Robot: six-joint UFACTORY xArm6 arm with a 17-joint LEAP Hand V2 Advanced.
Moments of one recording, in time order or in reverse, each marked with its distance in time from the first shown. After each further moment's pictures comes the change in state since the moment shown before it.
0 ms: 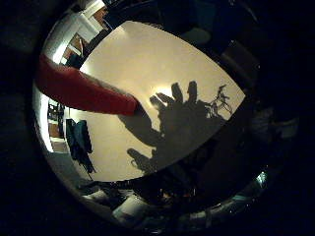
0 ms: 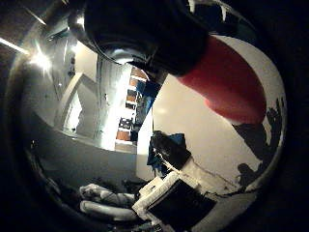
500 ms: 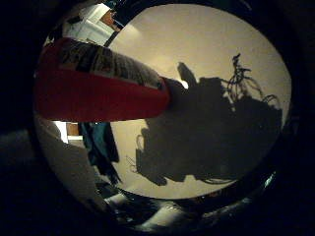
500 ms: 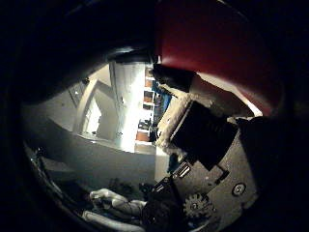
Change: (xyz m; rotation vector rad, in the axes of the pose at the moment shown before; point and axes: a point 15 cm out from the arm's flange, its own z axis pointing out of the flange) arm -0.086 0.024 0.125 0.026 -0.392 0.128
